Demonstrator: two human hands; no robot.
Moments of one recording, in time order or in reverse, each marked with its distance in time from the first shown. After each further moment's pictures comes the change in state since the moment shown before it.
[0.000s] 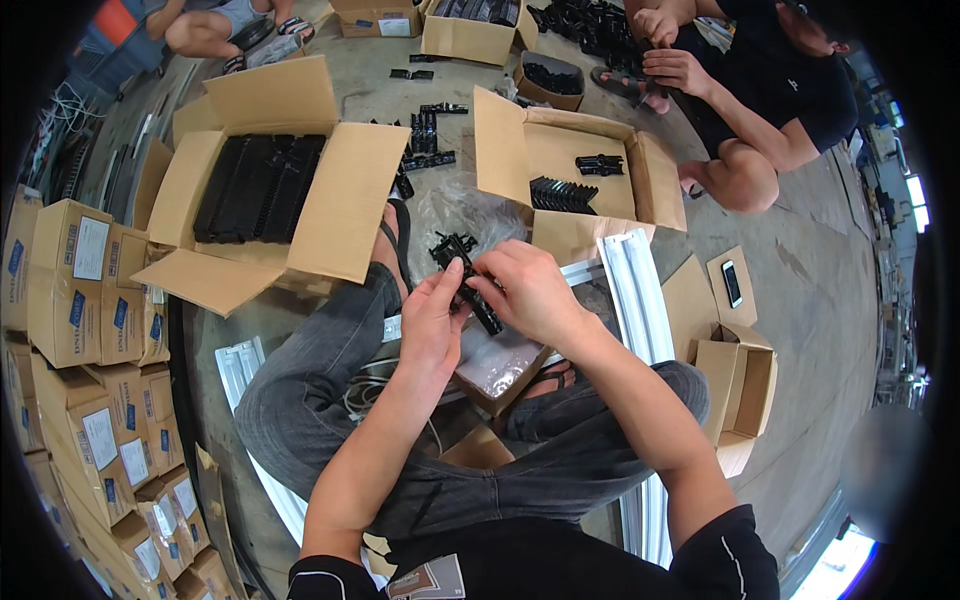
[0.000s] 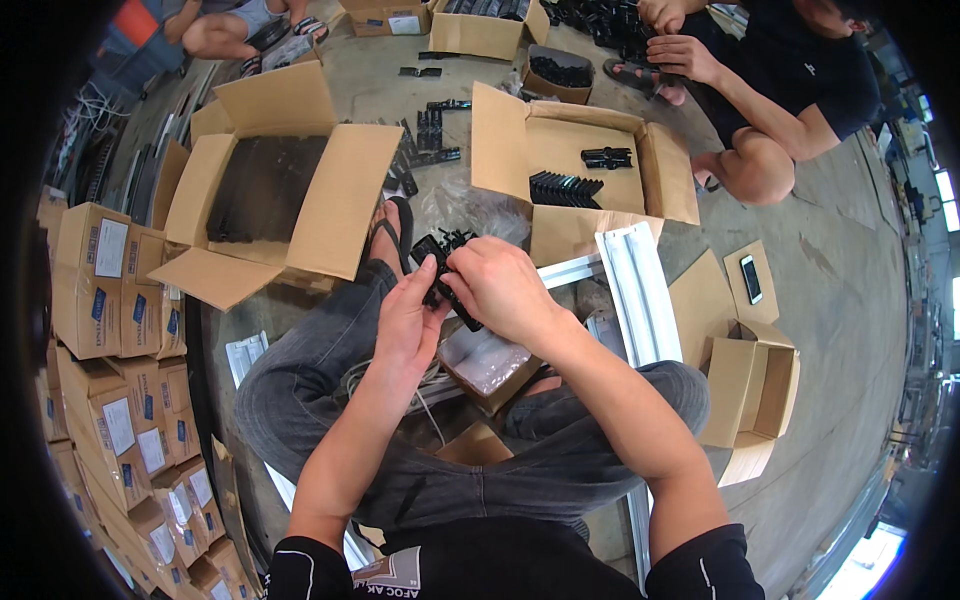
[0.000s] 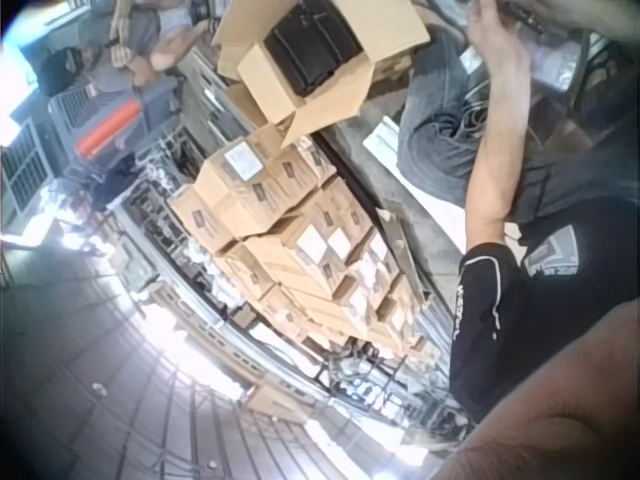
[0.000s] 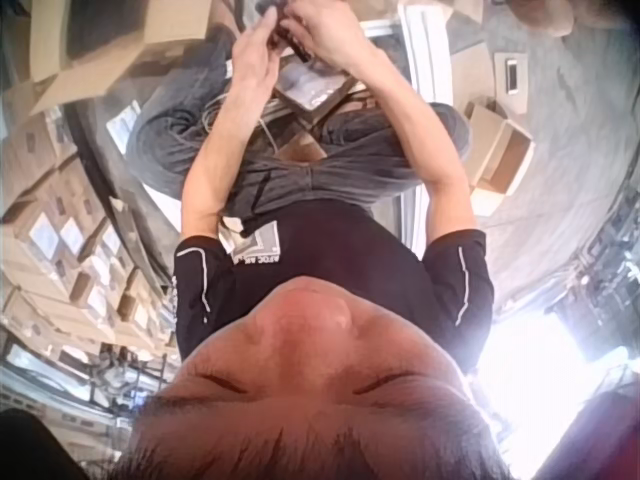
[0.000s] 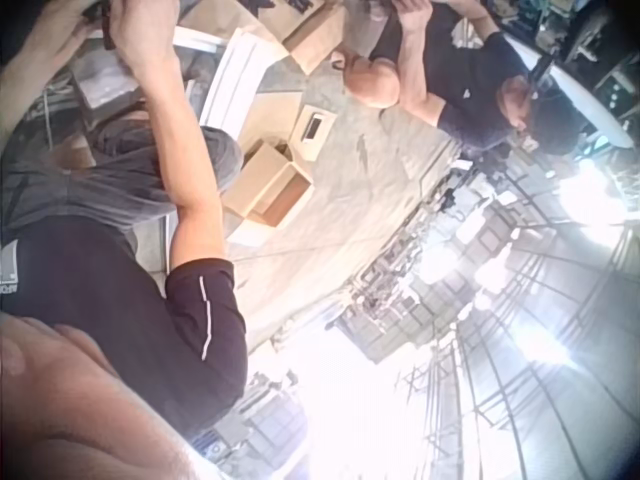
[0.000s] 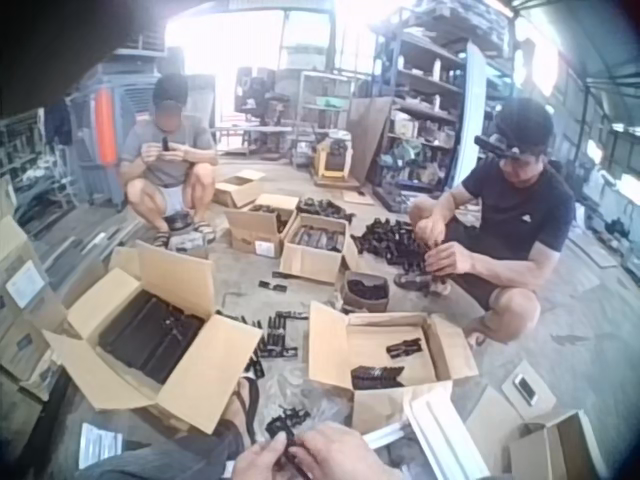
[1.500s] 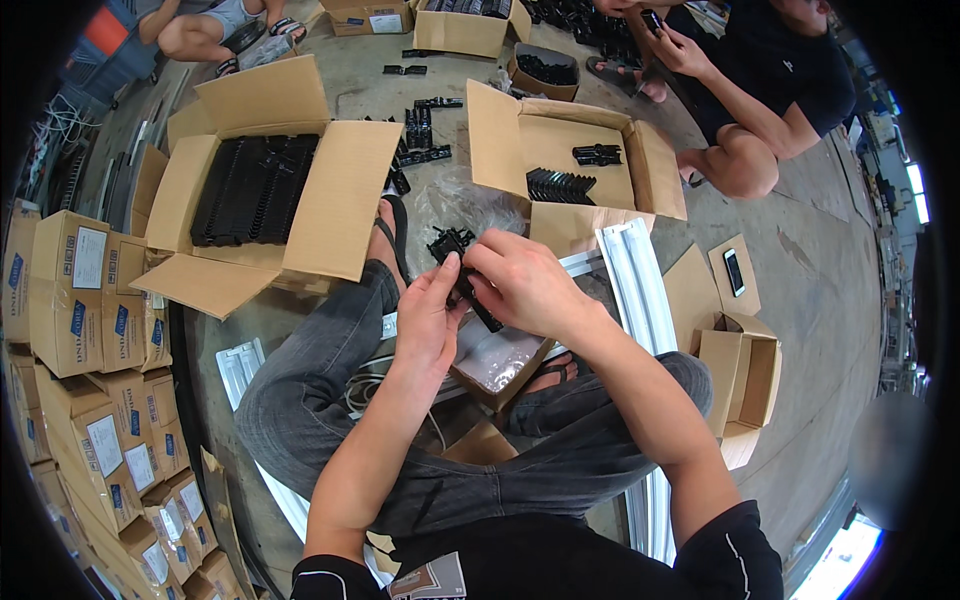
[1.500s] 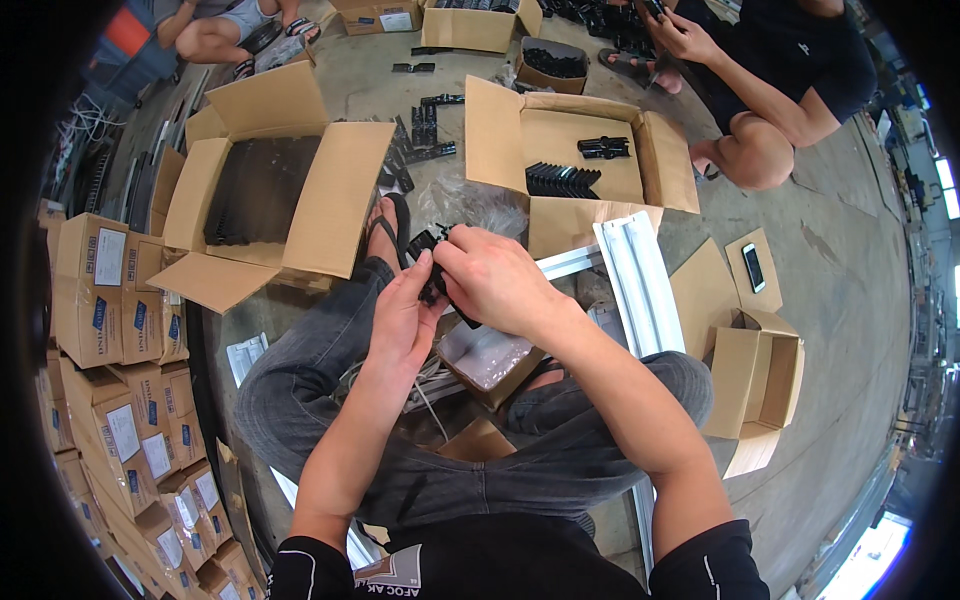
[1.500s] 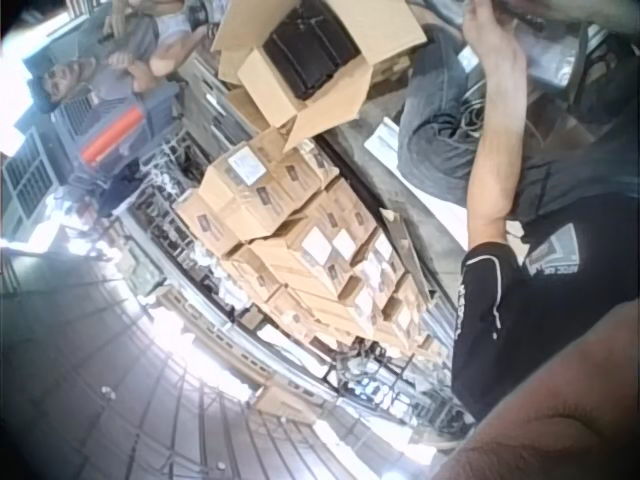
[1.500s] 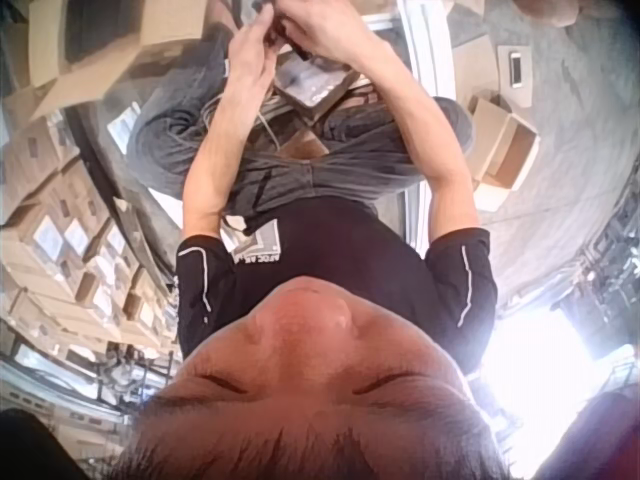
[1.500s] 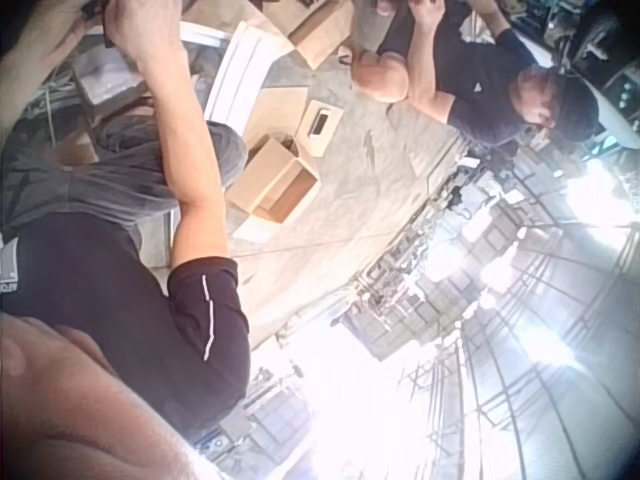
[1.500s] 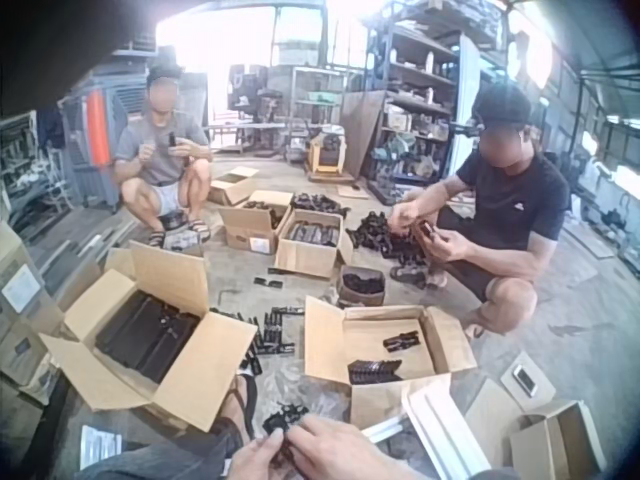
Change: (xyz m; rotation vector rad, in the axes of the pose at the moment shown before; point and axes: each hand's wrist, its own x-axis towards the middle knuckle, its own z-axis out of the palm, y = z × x) left_hand 0.000 0.003 0.004 0.032 0.014 -0.014; right_hand 0.004 -0.007 -0.011 -0.066 -0.075 -0.044
